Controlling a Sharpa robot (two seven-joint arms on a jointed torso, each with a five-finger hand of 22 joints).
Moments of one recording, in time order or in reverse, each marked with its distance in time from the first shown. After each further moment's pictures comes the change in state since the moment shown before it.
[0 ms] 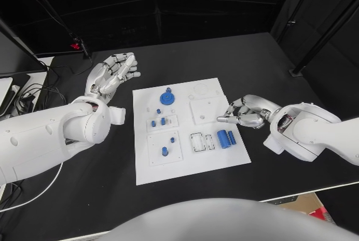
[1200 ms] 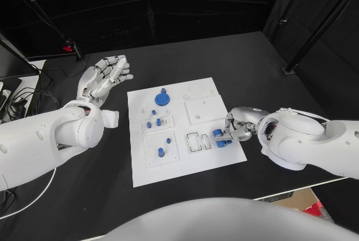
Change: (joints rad) left arm -0.006 -0.006 0.000 -0.003 0.000 0.002 0.000; left_hand -0.002 0.005 0.000 0.000 0.000 -0.004 -0.004 0.000 -0.002 -0.004 0.003 0.004 -0.001 0.000 0.000 0.004 -0.005 0.000 0.000 0.000 0.000 -0.001; right arm -0.033 0.044 -0.002 0.075 -0.408 0.159 -0.378; right_hand -0.029 -0.064 0.057 0.007 -0.014 0.012 -0.019 0.119 0.063 0.000 -0.022 0.000 0.000 0.000 -0.029 0.000 0.000 0.001 0.003 -0.025 0.000 0.000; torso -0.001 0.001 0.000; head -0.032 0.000
